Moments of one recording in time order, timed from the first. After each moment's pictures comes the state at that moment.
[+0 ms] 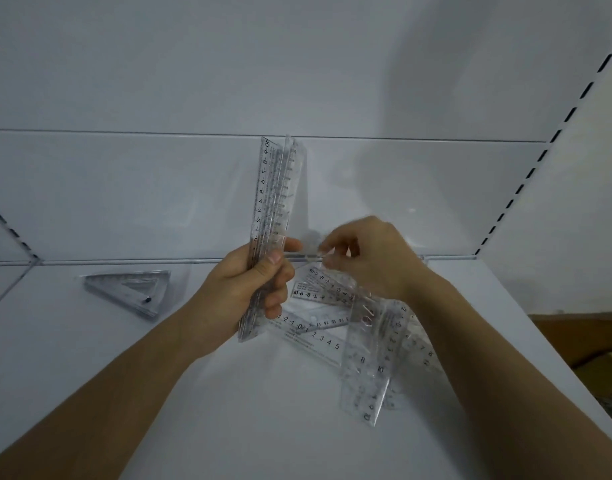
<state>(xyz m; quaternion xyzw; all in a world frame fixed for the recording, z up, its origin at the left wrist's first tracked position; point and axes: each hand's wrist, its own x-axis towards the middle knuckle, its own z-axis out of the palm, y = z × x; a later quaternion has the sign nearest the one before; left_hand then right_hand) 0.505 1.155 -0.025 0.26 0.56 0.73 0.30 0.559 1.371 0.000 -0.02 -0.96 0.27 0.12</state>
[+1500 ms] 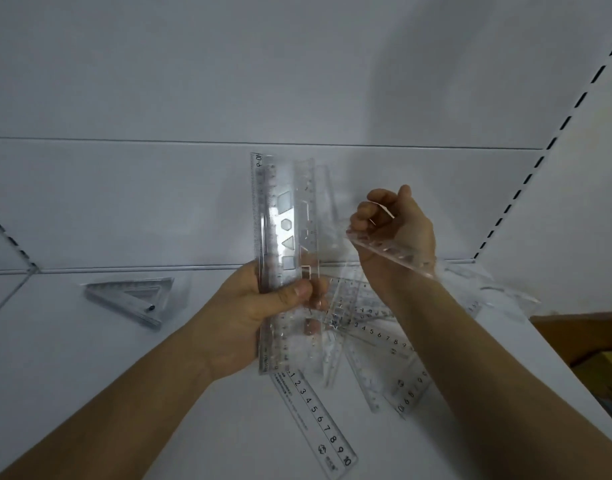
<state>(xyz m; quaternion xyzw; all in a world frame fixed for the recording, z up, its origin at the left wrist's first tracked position) 0.530 1.155 -0.004 0.21 0.48 0.76 0.38 0.548 1.357 0.019 -0.14 -0.33 0.91 0.22</state>
